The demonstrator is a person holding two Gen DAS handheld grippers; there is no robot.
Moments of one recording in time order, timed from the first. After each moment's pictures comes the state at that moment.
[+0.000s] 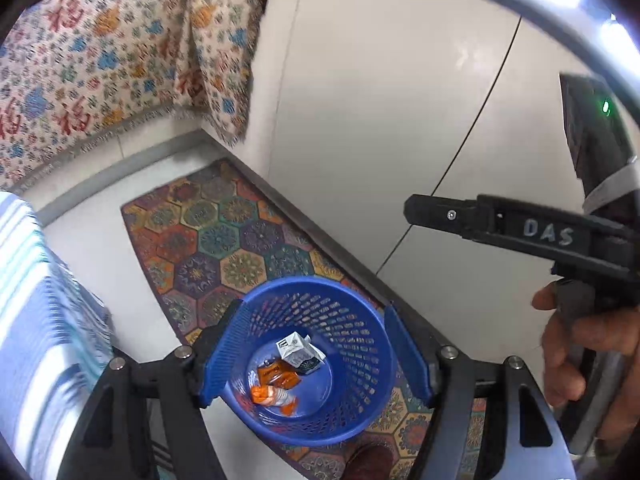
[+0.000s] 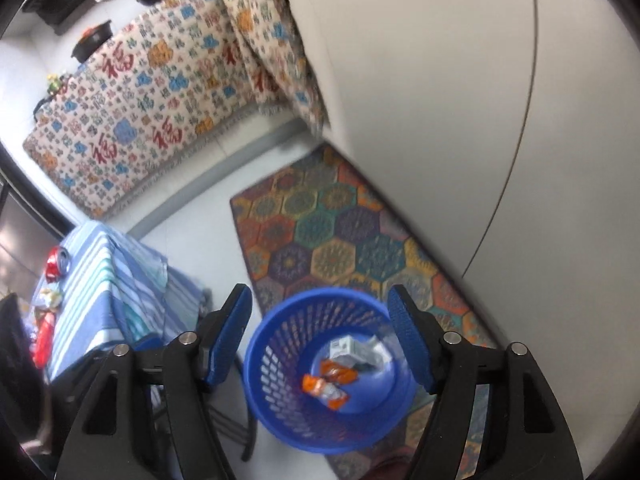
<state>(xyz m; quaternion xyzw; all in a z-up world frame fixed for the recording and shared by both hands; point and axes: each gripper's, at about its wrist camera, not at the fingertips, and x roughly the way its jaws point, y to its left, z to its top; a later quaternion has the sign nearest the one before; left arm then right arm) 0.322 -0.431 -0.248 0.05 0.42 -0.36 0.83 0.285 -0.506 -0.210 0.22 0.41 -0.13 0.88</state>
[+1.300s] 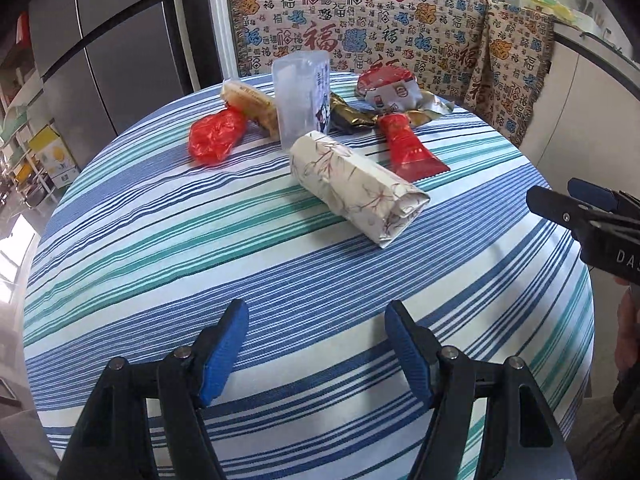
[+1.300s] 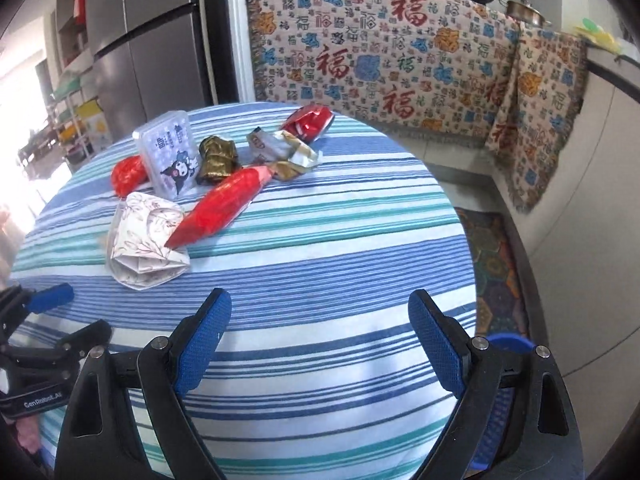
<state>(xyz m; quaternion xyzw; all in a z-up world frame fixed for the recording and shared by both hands) 0.224 -0.033 -0.236 0.00 0.45 0.02 0.89 0.319 -0.140 -0.187 -0.04 0.39 0.12 0.91</state>
